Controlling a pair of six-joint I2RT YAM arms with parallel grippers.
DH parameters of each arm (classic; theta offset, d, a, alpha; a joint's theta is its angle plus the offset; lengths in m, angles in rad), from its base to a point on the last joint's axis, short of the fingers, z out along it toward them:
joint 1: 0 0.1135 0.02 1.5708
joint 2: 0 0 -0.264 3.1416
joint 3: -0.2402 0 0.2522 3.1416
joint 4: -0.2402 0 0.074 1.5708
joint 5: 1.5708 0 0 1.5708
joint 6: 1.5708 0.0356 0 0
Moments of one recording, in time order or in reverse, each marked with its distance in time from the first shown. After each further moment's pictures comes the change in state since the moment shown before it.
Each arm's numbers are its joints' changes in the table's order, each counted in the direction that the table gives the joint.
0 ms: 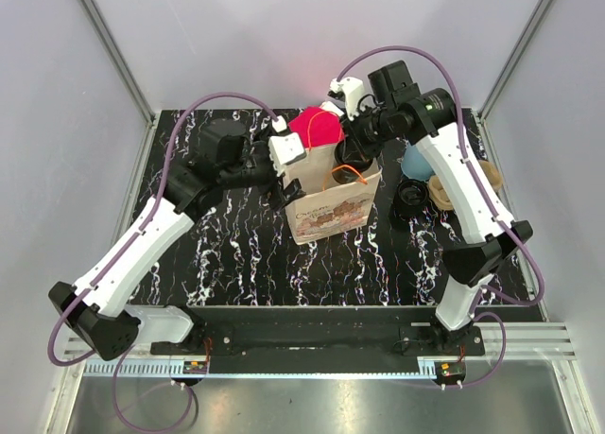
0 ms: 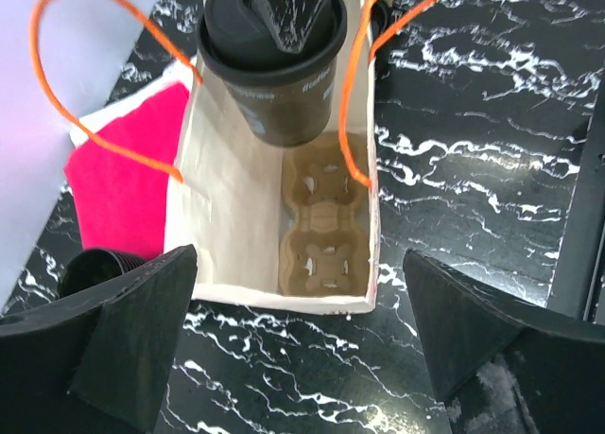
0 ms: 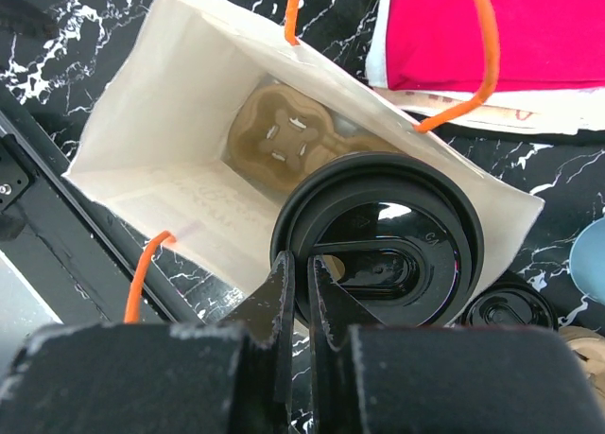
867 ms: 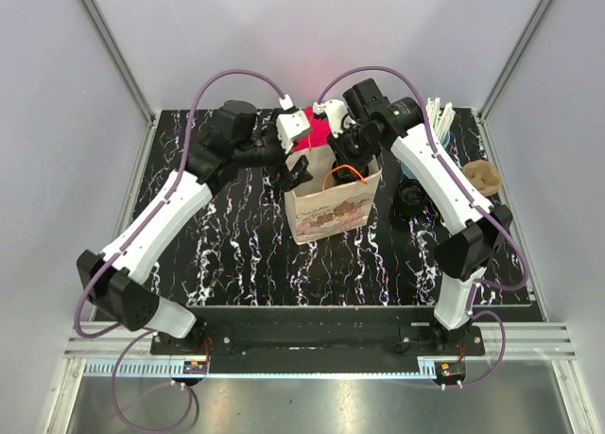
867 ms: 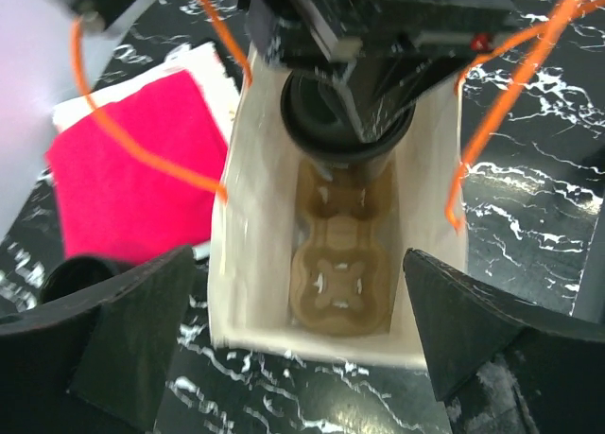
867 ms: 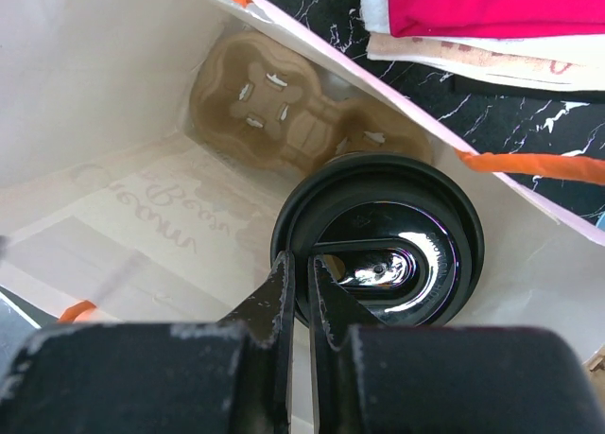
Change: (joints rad) left arm 0.078 -0.156 -0.066 0.064 0.065 -0.055; right arm 0.051 -0.070 0.126 0.036 0.105 -0.006
